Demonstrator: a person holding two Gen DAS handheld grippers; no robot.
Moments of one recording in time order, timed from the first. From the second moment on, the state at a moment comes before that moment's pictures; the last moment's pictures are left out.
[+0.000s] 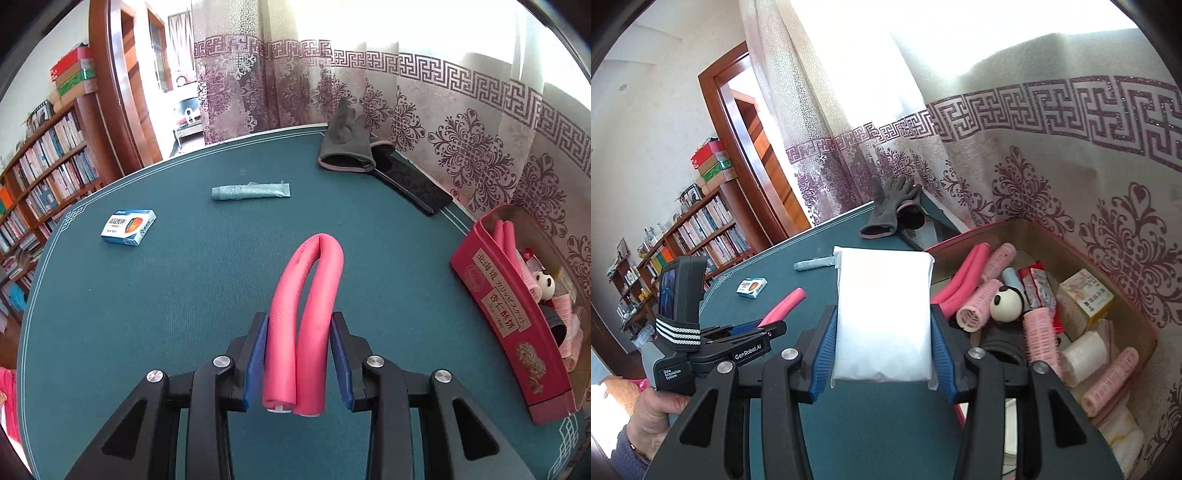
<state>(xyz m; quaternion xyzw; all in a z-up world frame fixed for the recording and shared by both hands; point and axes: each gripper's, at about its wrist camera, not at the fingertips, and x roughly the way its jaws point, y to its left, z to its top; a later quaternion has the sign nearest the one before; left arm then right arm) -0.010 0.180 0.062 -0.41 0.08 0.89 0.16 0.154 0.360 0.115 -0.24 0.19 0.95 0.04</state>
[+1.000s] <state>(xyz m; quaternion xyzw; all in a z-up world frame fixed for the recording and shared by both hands) 0.030 0.368 0.103 -0.37 0.10 0.85 0.35 0.196 0.444 0.073 -0.29 0.18 0.92 0.19</state>
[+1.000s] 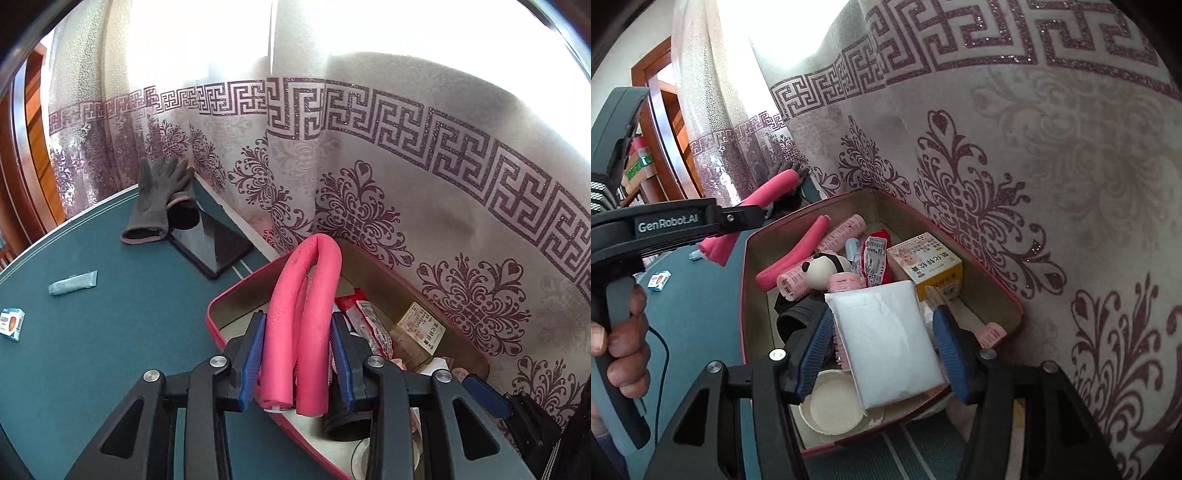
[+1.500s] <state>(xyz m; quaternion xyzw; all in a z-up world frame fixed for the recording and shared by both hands) 0.033 0.352 0.089 -0.38 0.10 0.85 0.35 0.199 0.430 0.078 -0.28 0.19 0.93 0.16</state>
